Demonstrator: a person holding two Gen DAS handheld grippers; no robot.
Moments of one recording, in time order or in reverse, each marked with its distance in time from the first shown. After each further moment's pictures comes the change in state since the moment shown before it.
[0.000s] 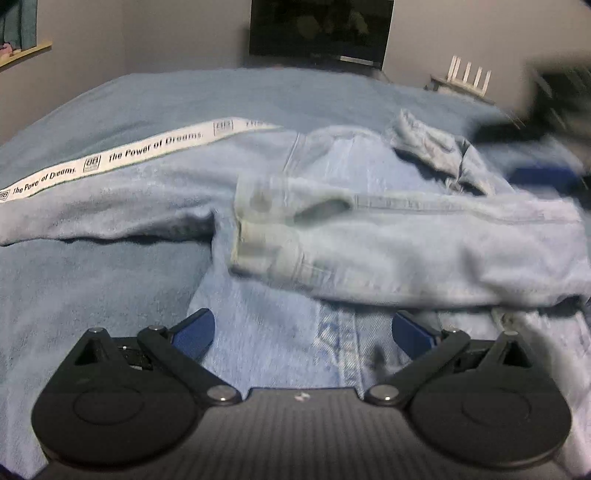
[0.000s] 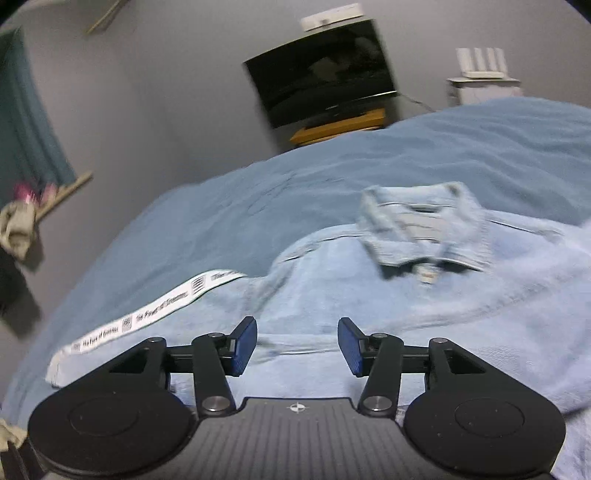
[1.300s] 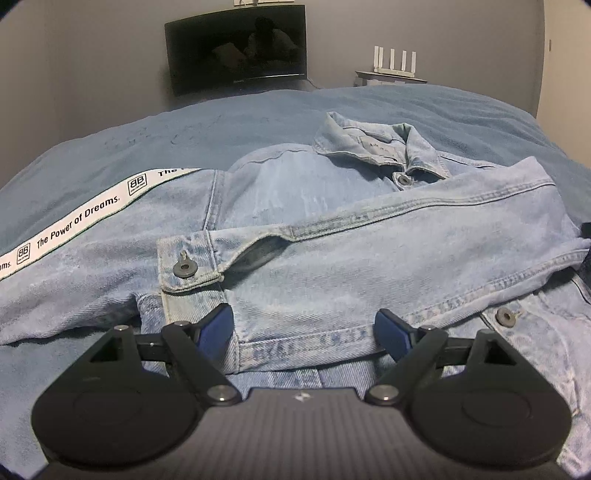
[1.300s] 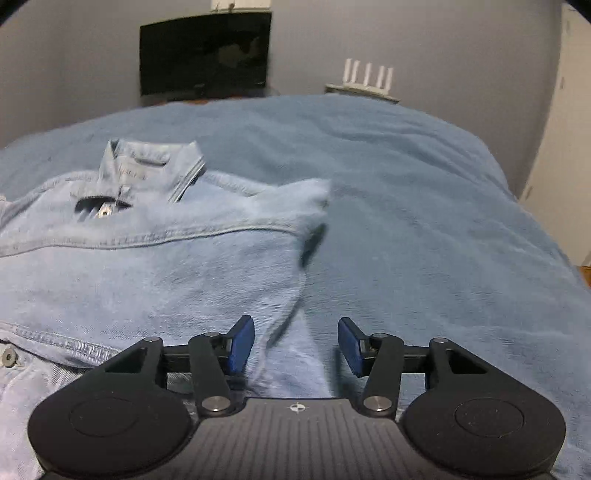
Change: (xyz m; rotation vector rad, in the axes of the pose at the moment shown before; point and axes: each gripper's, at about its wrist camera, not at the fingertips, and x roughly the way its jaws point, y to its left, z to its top) left arm 0.039 -0.033 0.016 0.265 -0.059 -0.094; right arm -0.041 -0.245 -0.017 -0.225 0.030 -0.474
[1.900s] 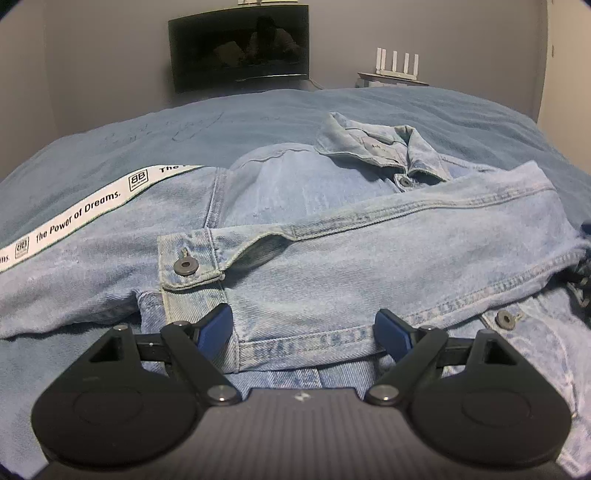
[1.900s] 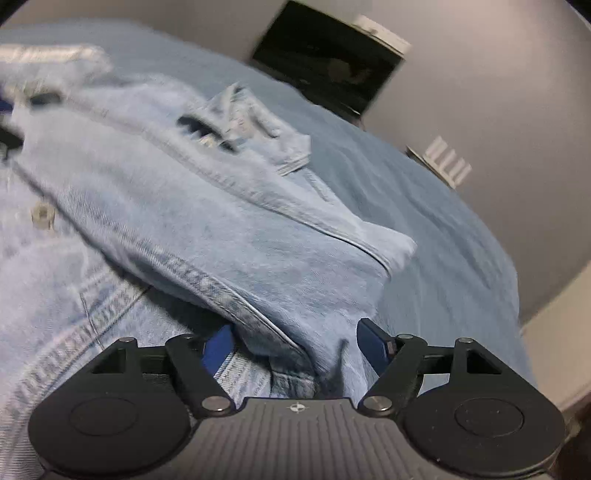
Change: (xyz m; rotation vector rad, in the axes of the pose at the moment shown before) left arm -0.001 0.004 0.000 -0.028 -0.002 -0.011; right arm 0.004 0.094 -0.034 -0.594 -0.061 -0.044
